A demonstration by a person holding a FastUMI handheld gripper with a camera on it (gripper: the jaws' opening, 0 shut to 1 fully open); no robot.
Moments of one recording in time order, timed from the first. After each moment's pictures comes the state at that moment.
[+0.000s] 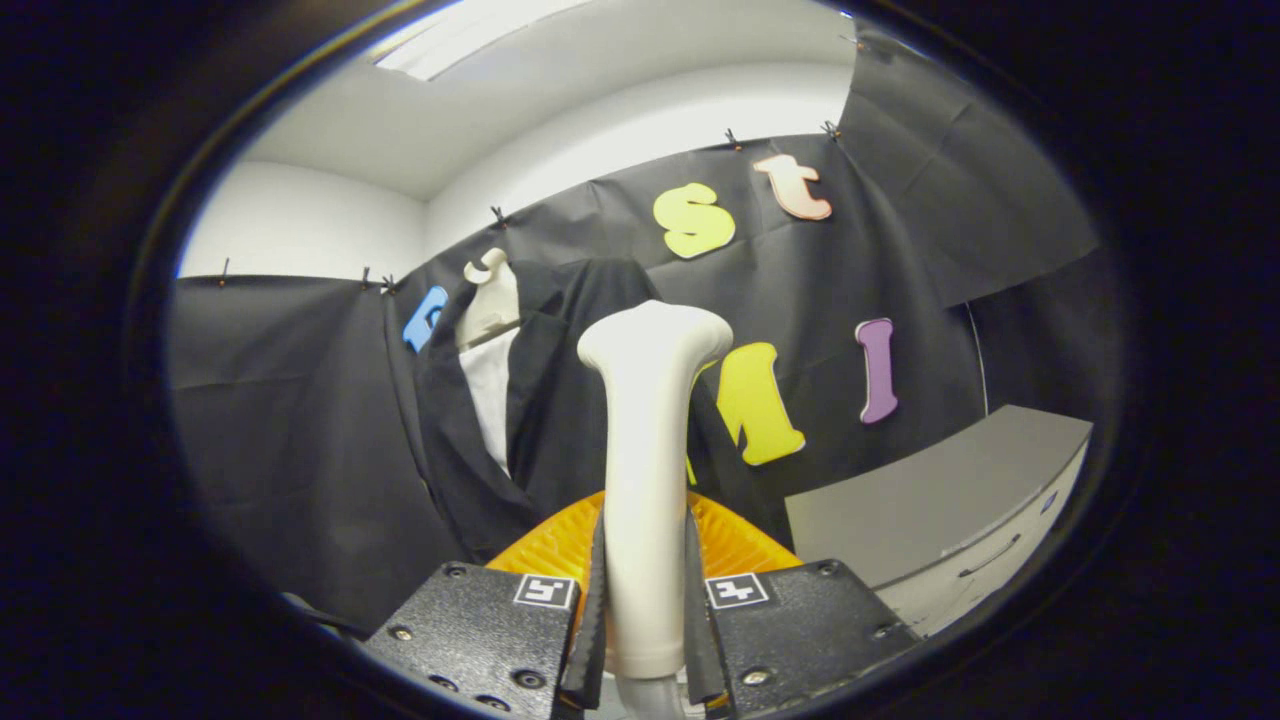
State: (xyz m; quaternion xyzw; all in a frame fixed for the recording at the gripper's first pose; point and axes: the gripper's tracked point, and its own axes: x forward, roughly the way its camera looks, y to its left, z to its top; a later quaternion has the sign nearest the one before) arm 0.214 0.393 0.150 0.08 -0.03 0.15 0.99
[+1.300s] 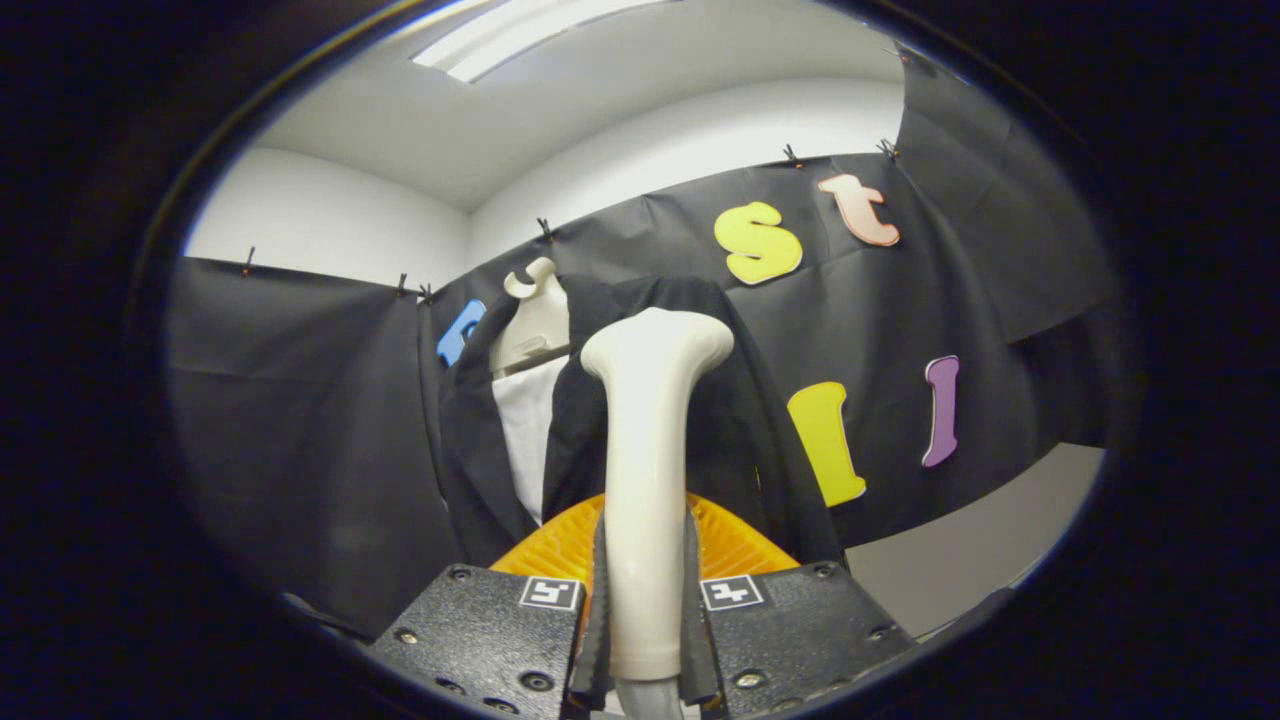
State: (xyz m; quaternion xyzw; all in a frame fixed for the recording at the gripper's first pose) arm 0.268 0.453 0.172 0.05 -0.05 0.20 0.98
